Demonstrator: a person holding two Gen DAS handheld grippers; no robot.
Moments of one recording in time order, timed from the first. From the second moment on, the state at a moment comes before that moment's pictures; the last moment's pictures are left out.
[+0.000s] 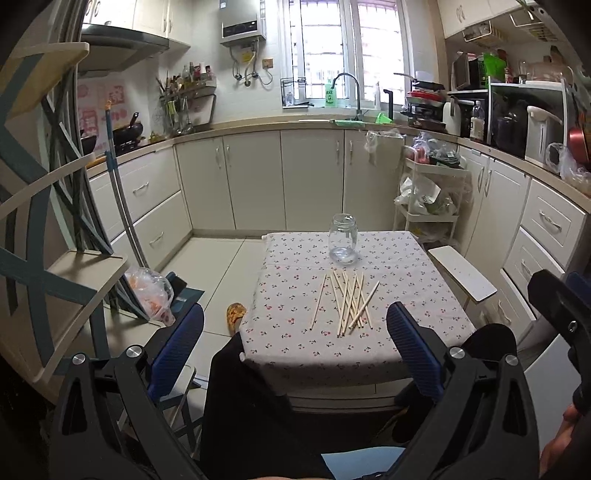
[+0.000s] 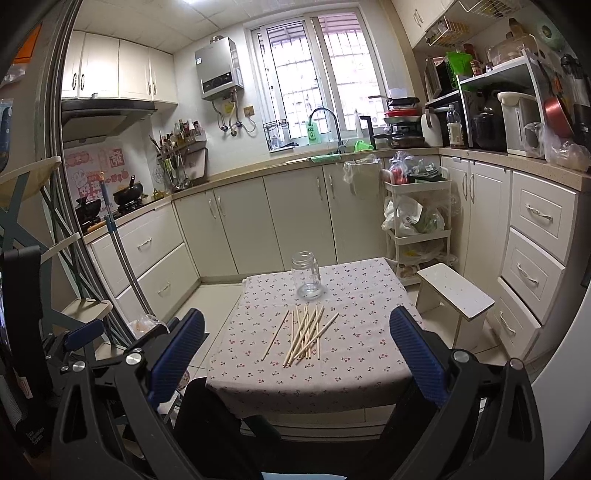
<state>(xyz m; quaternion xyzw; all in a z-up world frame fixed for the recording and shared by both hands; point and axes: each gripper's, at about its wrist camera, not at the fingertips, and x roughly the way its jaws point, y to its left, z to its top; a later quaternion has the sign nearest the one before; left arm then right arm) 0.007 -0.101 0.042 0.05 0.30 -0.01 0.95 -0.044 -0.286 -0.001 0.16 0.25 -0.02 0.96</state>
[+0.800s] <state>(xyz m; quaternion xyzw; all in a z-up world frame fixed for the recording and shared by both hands) -0.028 -0.087 -0.007 0.02 0.30 -0.01 0.95 -0.084 -0.316 0.015 0.16 0.25 -0.01 0.95</state>
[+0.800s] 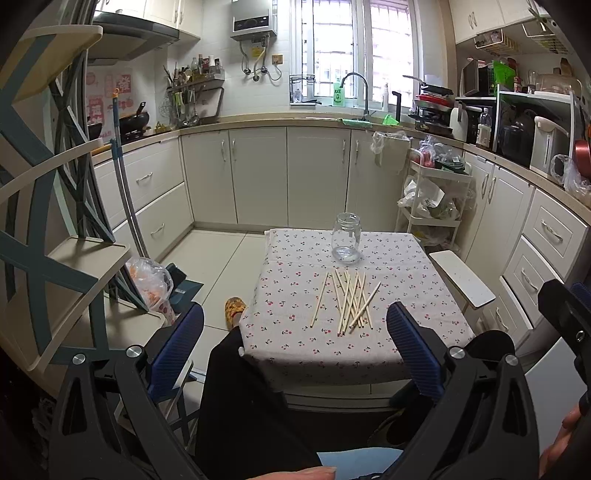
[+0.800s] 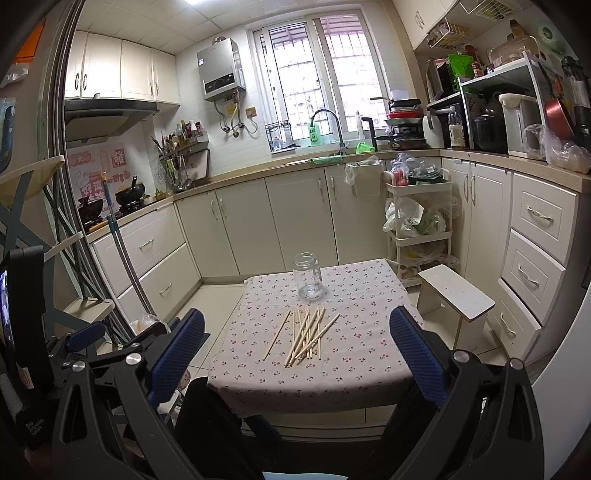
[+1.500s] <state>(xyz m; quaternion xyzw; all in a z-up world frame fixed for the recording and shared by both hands) -0.043 -0.086 -0.004 0.03 0.31 -0.01 0.95 -0.085 -0.301 0.021 0.16 0.27 -0.01 0.95</state>
